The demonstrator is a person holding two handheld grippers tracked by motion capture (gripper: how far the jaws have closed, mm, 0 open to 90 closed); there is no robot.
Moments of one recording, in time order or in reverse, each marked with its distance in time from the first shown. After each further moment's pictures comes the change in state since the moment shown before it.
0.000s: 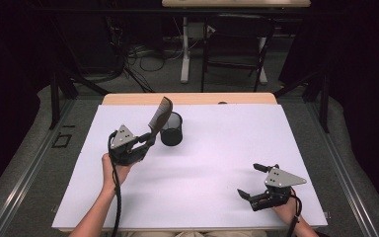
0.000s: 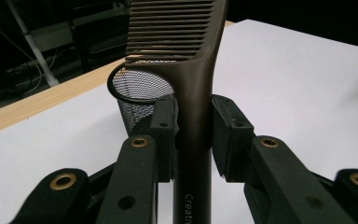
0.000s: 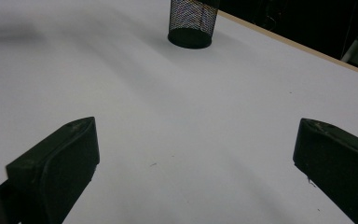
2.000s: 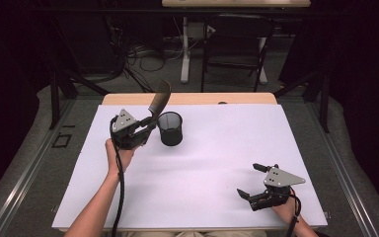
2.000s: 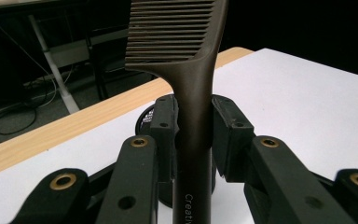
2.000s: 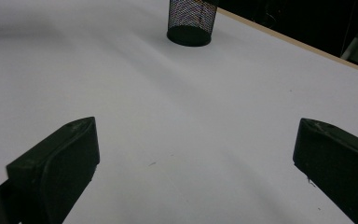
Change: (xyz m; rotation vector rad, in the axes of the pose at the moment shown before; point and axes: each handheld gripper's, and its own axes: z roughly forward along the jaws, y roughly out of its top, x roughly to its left) left arm 0.019 0.031 0.019 -0.071 0.045 -0.022; right arm 0.000 0.000 0.002 0.012 -0.002 0.004
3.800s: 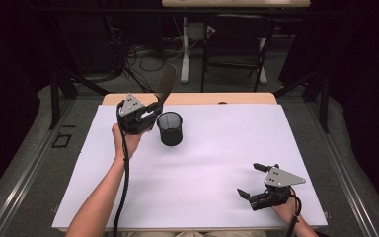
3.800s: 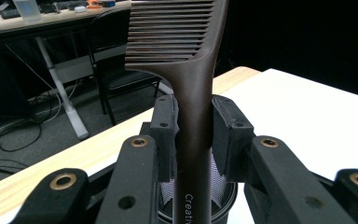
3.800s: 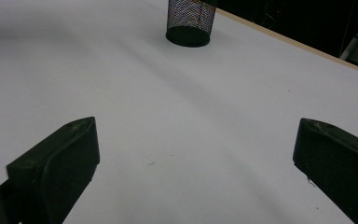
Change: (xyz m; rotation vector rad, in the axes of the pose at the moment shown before) left arm 0.005 0.036 0.024 -0.034 0.013 0.020; right arm -0.001 0.000 -0.001 -0.003 -0.005 0.000
